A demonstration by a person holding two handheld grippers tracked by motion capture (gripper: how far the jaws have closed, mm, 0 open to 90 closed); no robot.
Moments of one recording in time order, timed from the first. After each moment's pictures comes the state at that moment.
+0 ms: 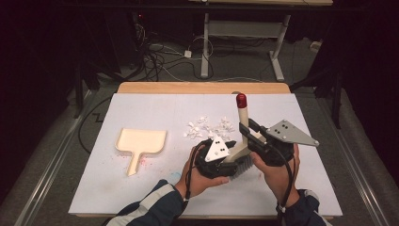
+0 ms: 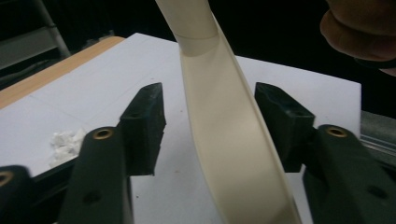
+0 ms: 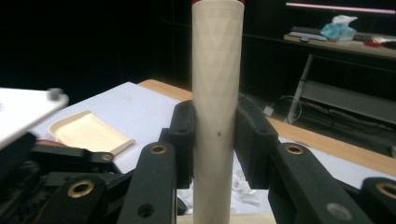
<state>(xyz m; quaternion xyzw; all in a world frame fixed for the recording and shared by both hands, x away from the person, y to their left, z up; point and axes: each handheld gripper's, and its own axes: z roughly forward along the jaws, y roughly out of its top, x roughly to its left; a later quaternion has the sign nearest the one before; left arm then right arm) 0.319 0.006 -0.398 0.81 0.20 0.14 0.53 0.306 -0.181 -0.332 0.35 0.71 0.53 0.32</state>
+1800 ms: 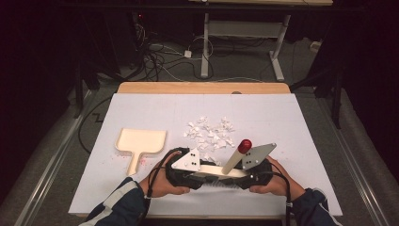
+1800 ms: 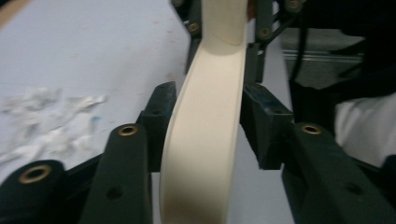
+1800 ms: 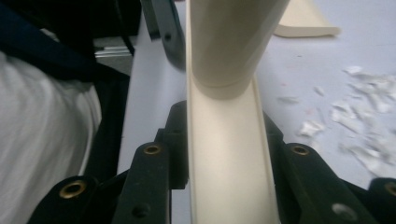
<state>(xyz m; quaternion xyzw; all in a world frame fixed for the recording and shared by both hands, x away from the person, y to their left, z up) 0.311 0.080 -0.401 0.89 0.06 0.08 0.45 0.328 -0.177 -0.415 0.03 0.90 0.44 0.02</state>
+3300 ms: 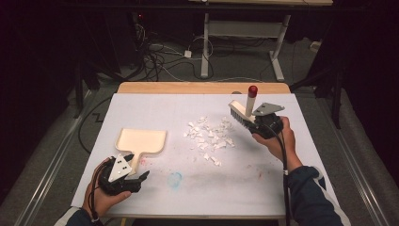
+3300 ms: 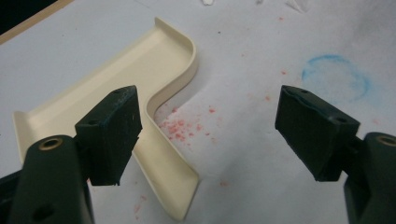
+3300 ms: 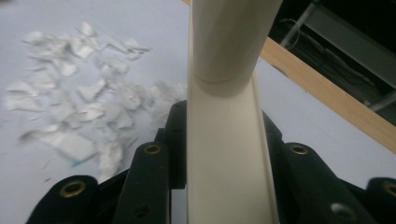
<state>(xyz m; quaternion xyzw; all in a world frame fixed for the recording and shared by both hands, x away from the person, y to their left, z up) 0.283 0.238 -0.463 0.84 0.33 0.26 0.35 0.438 -0.212 -0.400 0.33 0.84 0.32 0.30</state>
